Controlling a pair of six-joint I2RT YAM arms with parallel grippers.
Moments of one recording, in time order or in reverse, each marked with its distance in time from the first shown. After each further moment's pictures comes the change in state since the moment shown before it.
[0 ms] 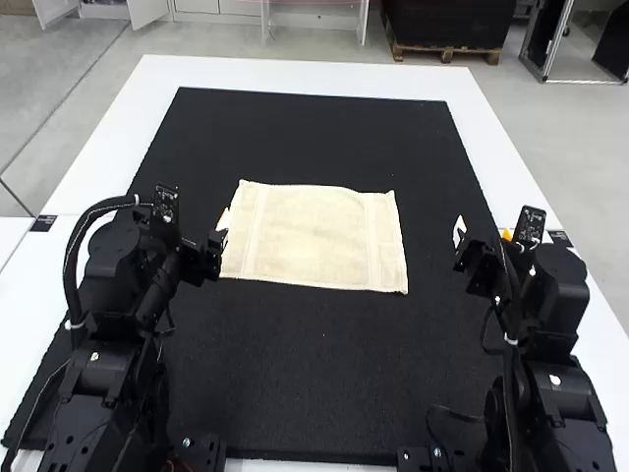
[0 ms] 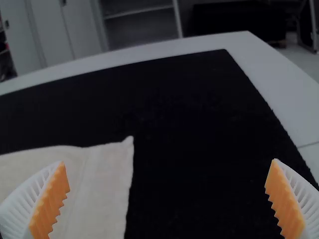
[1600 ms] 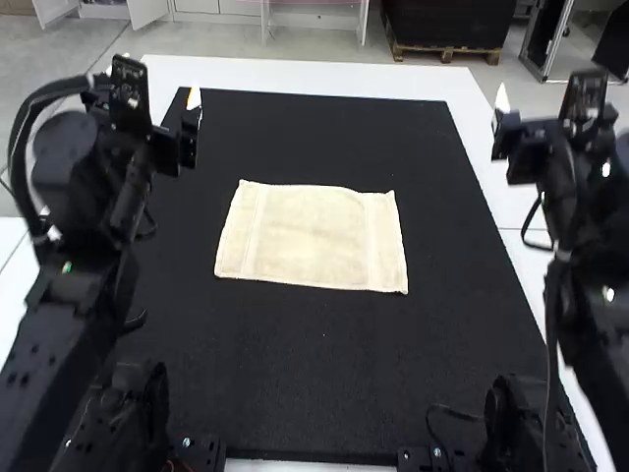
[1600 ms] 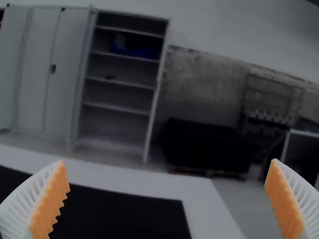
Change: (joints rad) left arm 0.018 0.382 0.378 0.260 -0.158 0.095; right arm -0.023 0.355 0.449 0.251 -0.010 -0.320
